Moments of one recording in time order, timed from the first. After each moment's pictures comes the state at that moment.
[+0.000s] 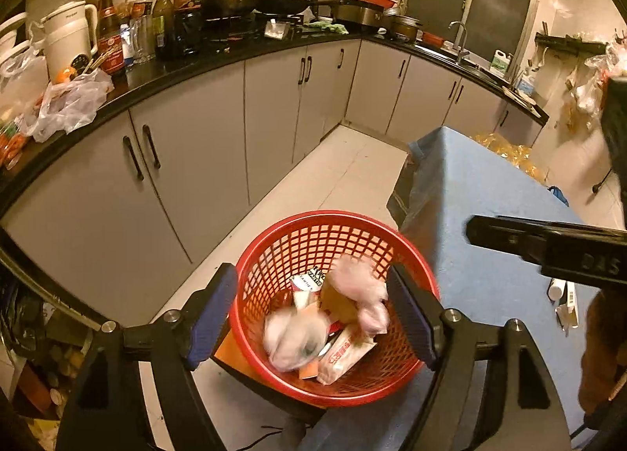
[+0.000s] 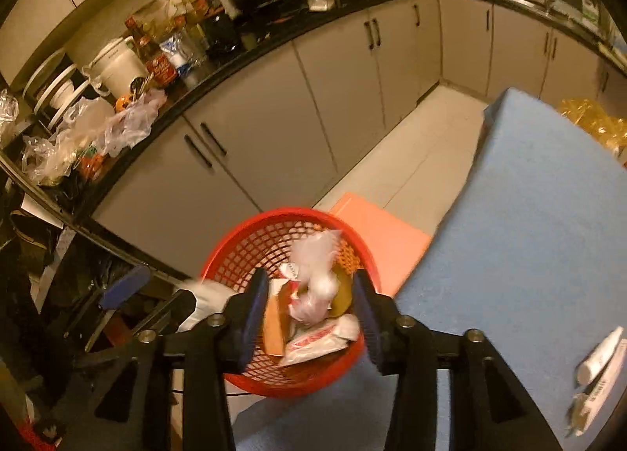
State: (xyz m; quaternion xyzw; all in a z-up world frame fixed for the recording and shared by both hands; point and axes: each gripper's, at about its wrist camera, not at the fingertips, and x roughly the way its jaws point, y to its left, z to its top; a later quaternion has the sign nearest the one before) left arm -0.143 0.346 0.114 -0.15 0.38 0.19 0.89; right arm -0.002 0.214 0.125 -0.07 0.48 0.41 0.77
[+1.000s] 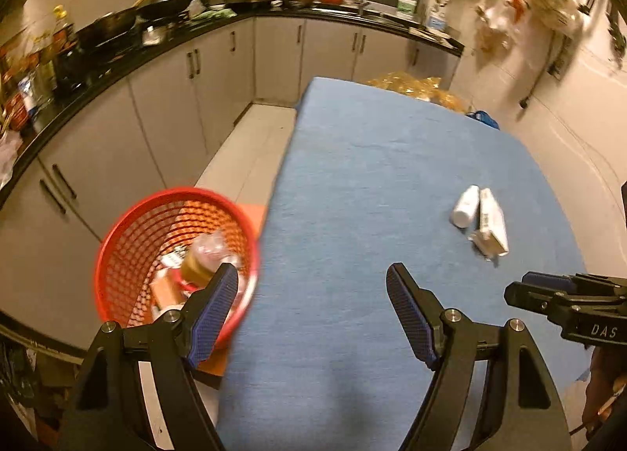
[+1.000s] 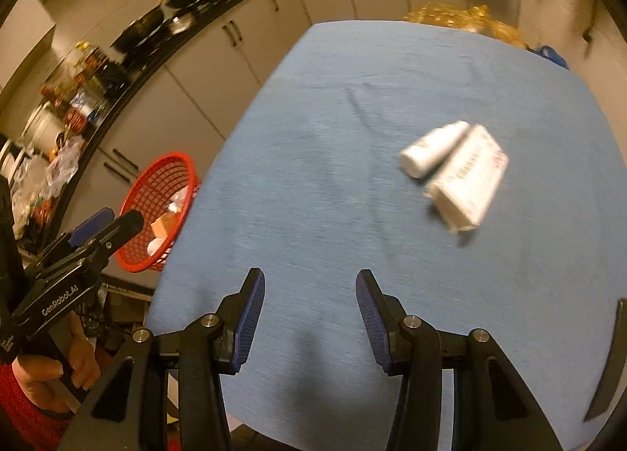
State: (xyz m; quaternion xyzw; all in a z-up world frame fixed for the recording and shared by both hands) left arm -0.109 0.188 0.123 -0.07 0.42 0.04 0.90; right arm -0.047 -0.034 0.105 0.02 0.54 0.24 0.81
